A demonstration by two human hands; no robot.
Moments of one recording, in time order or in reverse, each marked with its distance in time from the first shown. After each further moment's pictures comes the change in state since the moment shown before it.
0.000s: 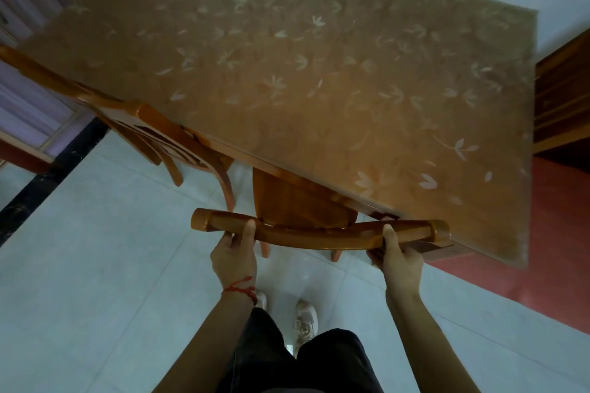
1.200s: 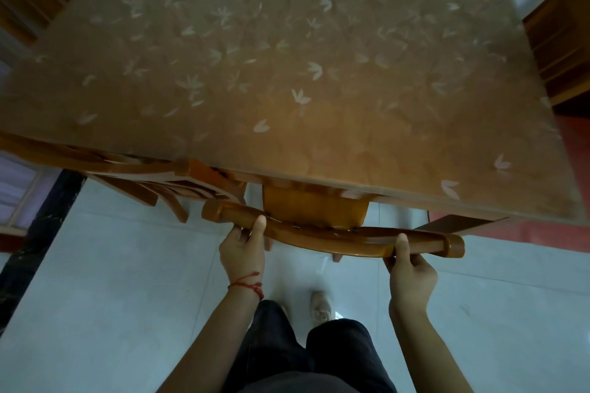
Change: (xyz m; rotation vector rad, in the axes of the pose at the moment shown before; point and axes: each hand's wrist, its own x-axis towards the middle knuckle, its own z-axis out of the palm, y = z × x) left_hand 0.184 0.062 -0.074 0.126 -0.310 0.077; right_hand -0.070 0.024 0.181 0.062 0.448 0.012
